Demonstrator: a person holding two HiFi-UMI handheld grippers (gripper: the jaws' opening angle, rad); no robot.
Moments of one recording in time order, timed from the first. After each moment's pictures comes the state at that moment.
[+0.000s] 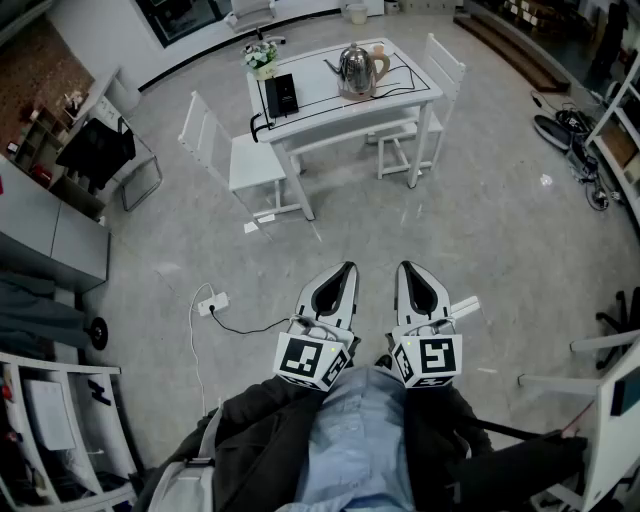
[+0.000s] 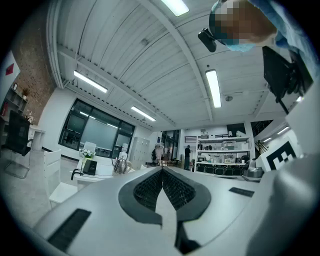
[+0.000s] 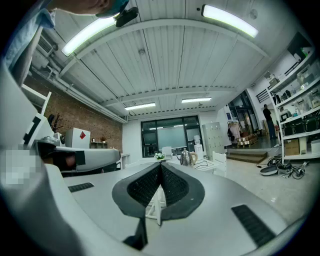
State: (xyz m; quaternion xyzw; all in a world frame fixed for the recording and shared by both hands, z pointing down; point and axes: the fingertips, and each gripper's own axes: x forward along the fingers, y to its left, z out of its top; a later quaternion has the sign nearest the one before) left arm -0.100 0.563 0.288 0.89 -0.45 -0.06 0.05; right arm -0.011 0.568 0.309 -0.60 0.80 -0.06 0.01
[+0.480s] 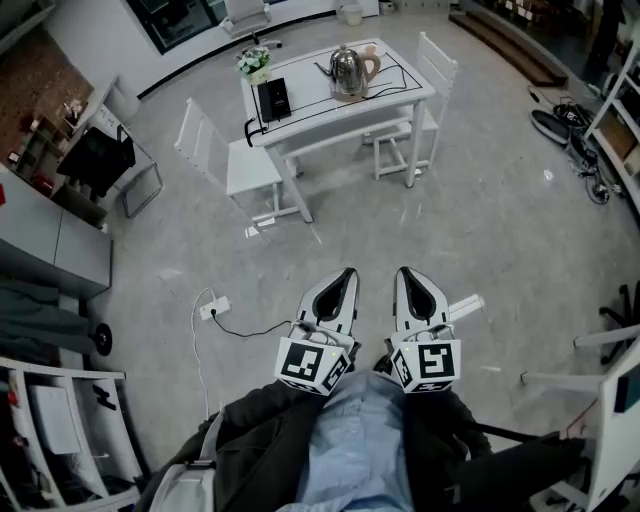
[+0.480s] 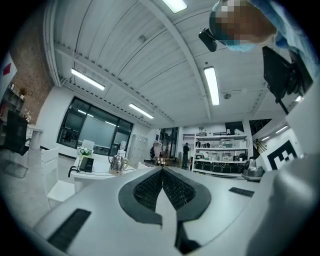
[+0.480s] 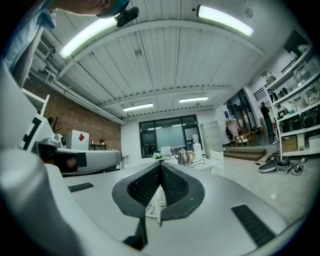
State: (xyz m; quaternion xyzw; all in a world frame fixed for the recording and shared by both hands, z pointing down) left arm -0.074 0.576 0.293 0.90 -0.44 -0.04 0.06; right arm 0.010 0.583 0.314 -0.60 0.80 -0.06 0.02
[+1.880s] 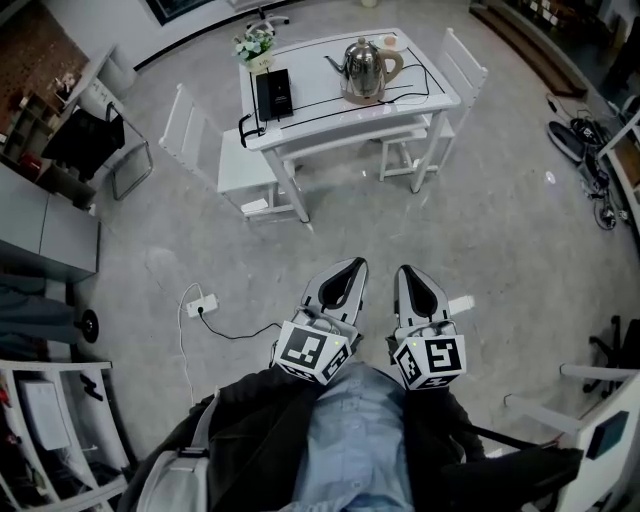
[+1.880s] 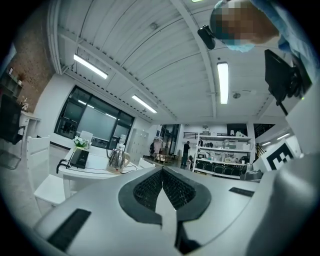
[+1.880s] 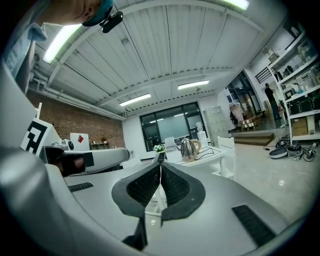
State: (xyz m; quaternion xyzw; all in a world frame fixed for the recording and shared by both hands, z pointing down) left arm -0.055 0.417 0.324 0.90 -0.42 -0.04 0.10; right arm 0.018 0.429 0.353 -0.57 0.81 -0.14 0.01
